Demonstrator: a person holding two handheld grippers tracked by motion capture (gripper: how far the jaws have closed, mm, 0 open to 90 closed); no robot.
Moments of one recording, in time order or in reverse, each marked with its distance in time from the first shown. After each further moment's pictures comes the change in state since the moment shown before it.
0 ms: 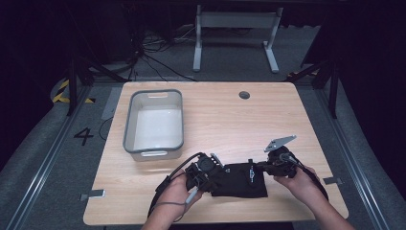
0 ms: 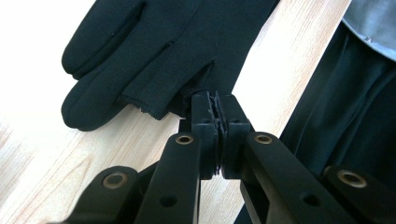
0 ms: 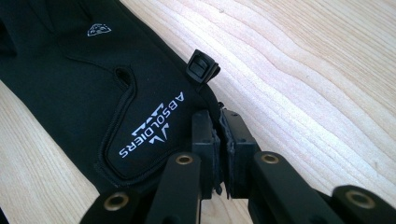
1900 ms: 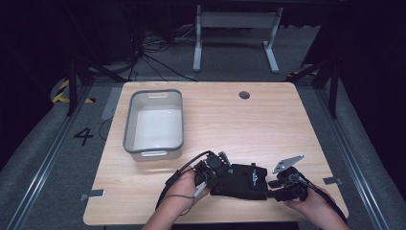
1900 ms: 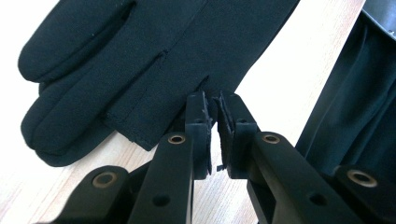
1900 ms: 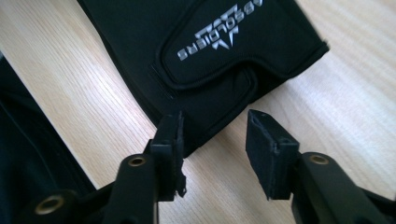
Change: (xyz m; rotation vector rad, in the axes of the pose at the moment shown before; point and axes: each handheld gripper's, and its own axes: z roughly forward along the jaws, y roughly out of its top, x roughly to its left) left arm 0.011 0.022 0.027 0.073 -0.053 0.017; right arm 0.023 -0.052 -0.008 0.110 0.069 0.030
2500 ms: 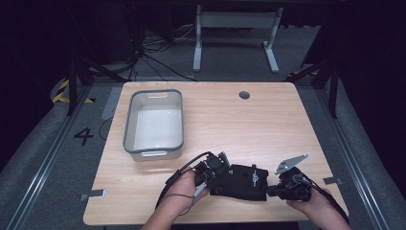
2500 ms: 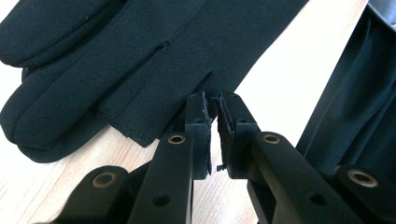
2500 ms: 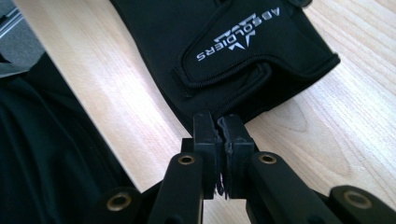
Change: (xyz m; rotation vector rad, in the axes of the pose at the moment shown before) left arm 0.004 0.000 0.006 0.030 -0.018 -0.012; right arm 0.010 0.003 -0.018 -0.021 0.057 -0.018
